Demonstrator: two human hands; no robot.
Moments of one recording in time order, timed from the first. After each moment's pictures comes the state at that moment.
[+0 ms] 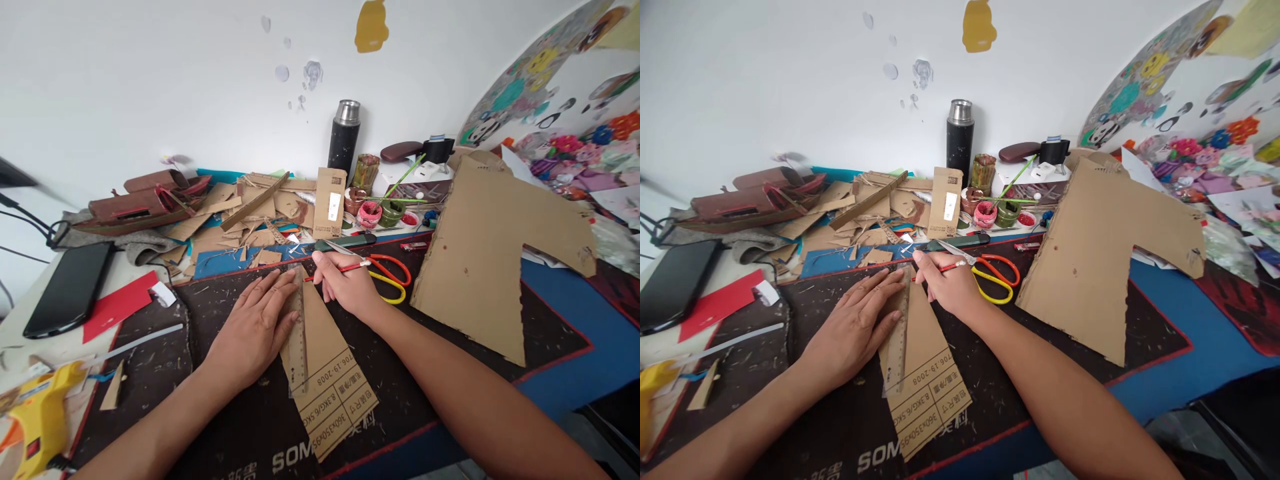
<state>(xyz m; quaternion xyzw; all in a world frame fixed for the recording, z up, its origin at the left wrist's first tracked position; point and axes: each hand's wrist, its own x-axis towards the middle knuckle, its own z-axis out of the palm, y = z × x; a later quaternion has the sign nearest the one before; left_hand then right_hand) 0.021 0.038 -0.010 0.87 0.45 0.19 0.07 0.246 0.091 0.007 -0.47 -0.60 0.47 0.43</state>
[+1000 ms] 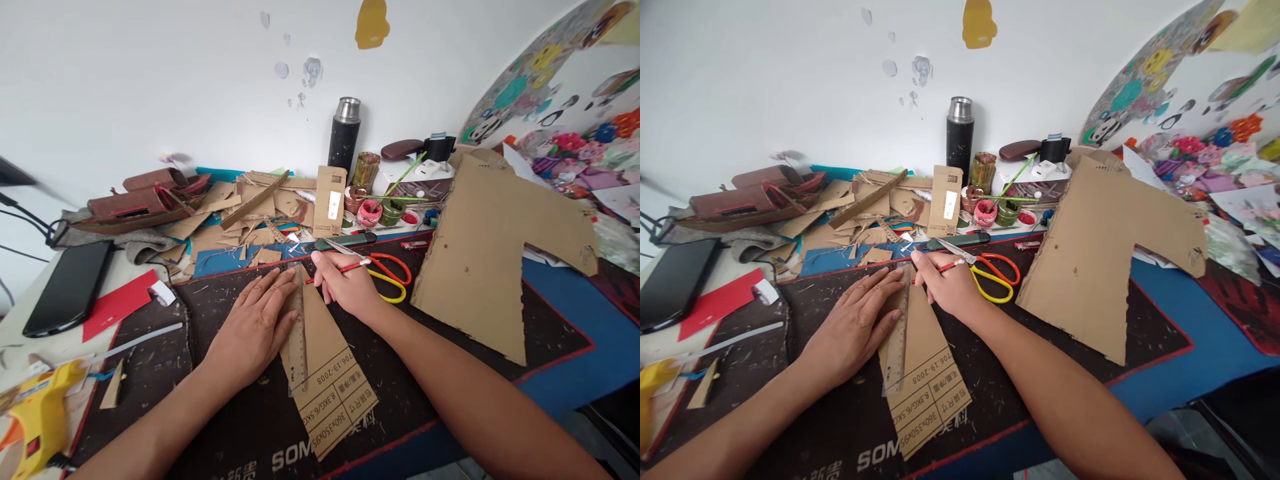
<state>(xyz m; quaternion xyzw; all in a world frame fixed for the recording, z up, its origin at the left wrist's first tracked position) 0.021 0.038 -0.008 0.88 0.43 0.20 0.06 0.246 0.089 0.008 -0.47 -0.61 0.48 0.43</state>
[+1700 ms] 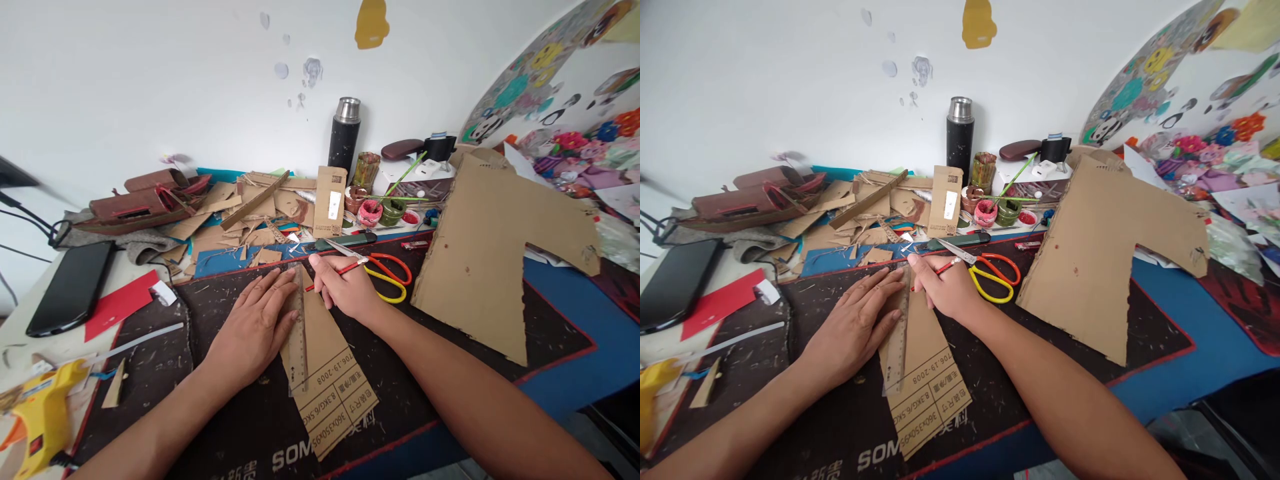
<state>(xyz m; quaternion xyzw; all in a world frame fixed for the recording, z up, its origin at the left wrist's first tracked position) 0.020 0.039 -0.009 0.88 0.43 0.20 0.05 0.245 0.084 0.013 -0.46 -0.63 0.47 0.41</state>
